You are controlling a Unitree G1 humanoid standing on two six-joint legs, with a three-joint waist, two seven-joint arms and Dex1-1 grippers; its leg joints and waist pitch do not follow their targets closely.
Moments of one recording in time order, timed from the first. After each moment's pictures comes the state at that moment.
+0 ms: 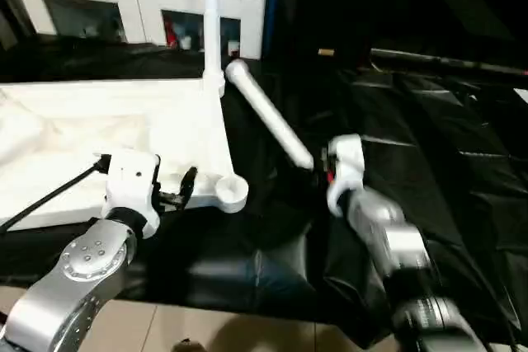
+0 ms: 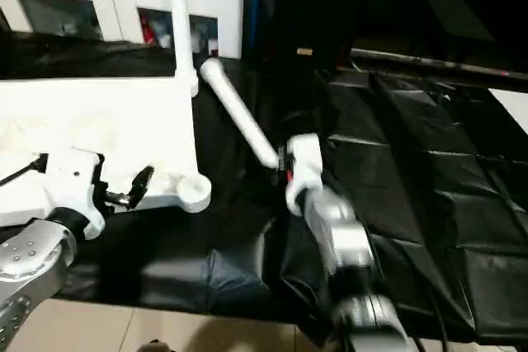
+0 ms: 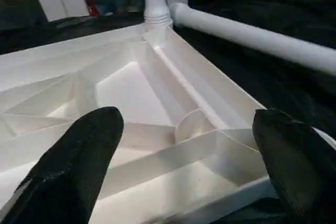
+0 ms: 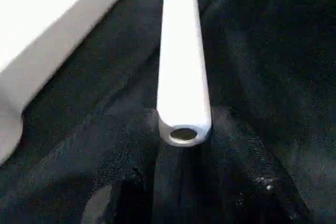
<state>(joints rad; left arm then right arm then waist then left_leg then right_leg) -0.02 0.58 -0.14 -0.44 -0.44 0.54 0.13 -0.42 -0.03 -0.05 0.46 0.06 0.35 0.44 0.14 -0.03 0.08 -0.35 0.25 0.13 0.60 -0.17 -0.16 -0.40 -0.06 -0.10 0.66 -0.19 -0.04</state>
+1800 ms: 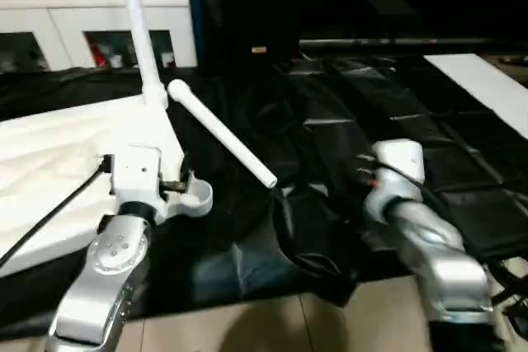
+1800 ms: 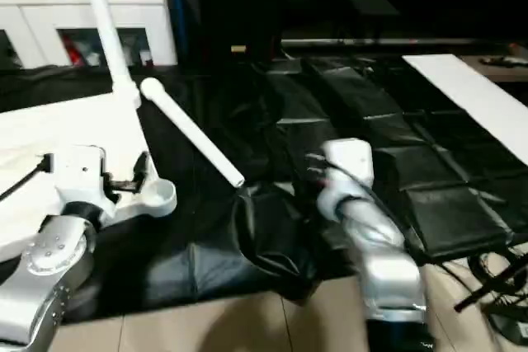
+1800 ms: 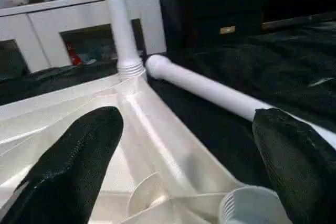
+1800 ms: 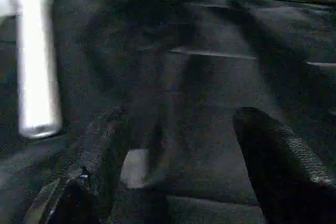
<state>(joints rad) -0.05 0.32 -0.05 -0.29 -0.14 0.39 0.13 -0.20 -0.12 -0.05 -0.10 0.07 0.55 0.28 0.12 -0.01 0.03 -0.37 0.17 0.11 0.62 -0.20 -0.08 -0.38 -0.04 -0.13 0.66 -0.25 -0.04</state>
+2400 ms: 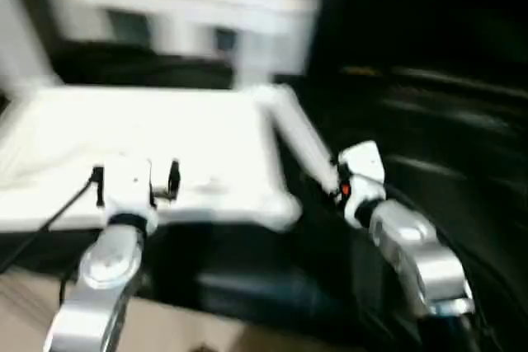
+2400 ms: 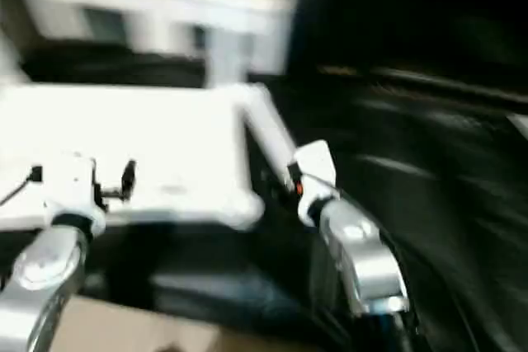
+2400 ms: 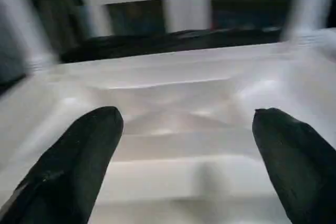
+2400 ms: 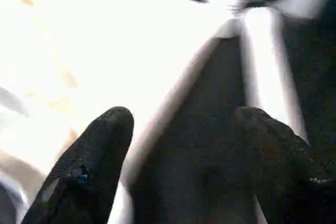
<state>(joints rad) 0.01 0.31 0.01 -0.33 -0.08 0.39 0.14 -0.26 -0.10 0.10 -0.02 0.08 0.49 0.38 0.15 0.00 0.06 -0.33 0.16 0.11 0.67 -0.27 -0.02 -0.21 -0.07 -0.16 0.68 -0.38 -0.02</state>
